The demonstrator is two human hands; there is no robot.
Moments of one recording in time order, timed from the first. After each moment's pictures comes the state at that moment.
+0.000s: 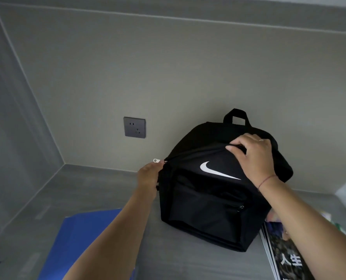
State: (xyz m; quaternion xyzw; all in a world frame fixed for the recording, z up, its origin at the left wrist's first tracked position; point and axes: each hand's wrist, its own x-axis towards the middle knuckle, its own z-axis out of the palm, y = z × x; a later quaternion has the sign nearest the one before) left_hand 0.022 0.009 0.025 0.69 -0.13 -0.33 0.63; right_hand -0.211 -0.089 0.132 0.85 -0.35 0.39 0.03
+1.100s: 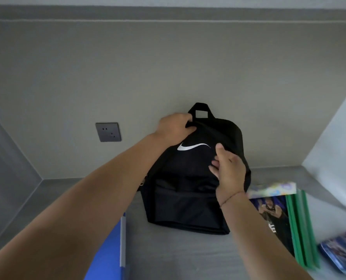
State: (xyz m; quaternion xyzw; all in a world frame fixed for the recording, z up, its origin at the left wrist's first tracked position) left_hand -0.063 -0.052 0.178 0.68 -0.68 0.07 0.25; right_hand -0.225 -0.012 0.120 0.37 -0.48 0.56 -0.57
